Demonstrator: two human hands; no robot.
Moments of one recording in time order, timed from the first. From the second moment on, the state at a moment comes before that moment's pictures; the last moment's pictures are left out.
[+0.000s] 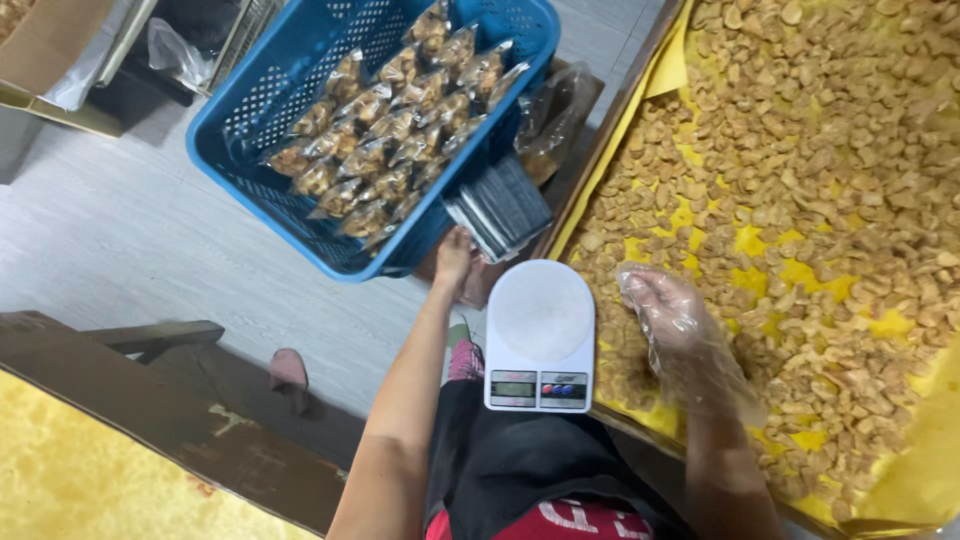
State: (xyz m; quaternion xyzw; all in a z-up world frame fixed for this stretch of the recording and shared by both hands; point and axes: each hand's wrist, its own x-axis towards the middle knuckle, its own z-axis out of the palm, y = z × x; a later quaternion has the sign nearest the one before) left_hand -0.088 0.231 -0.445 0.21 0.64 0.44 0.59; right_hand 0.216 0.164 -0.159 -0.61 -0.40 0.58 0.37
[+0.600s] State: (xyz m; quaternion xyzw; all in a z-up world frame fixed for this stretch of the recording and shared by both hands) left_hand -0.123 0.051 -0.162 0.21 0.68 0.65 0.28; right_hand 0.130 0.179 -0.124 -0.27 -0.87 0.33 0.25
